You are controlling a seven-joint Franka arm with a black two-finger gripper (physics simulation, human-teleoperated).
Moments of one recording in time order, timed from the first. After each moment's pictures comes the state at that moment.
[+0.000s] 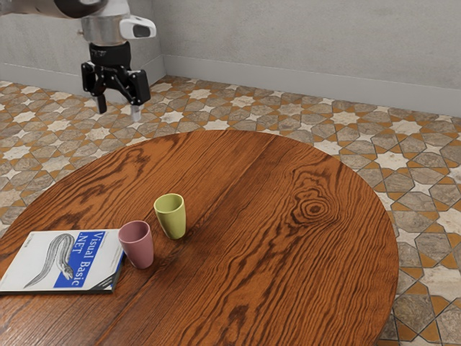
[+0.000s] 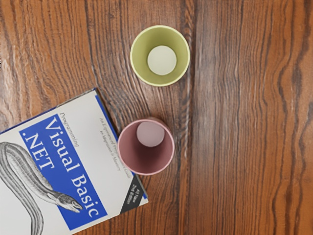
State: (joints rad) arm -0.10 0.11 0.12 -1.38 0.03 1.35 0.00
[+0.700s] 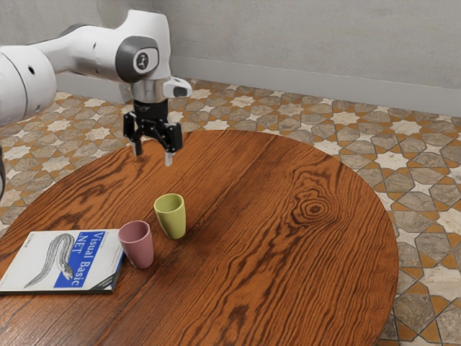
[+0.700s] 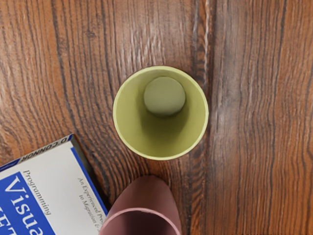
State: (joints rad) arm -0.08 0.34 0.11 -1.46 0.03 1.59 0.01
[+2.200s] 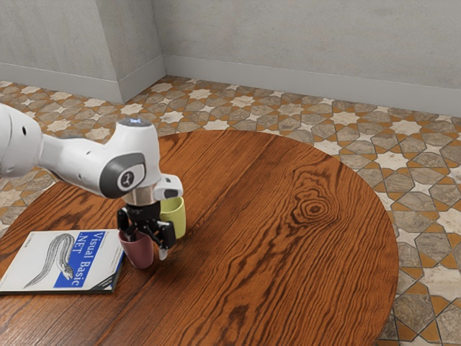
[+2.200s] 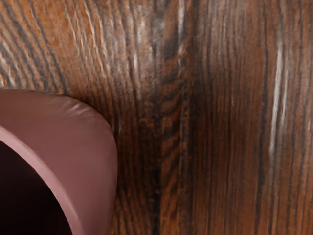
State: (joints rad) arm -0.14 0.12 0.11 -2.24 0.02 2.19 -0.06
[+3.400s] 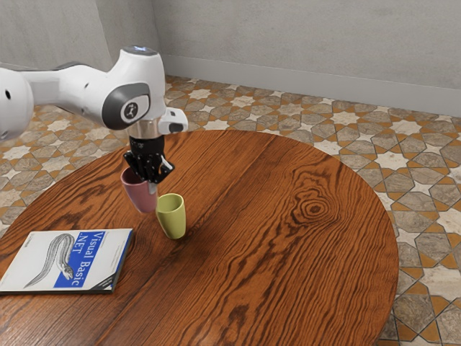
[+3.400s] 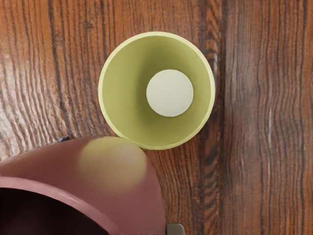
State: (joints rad) arm -0.14 0.12 0.11 -1.89 0.13 1.93 -0.08
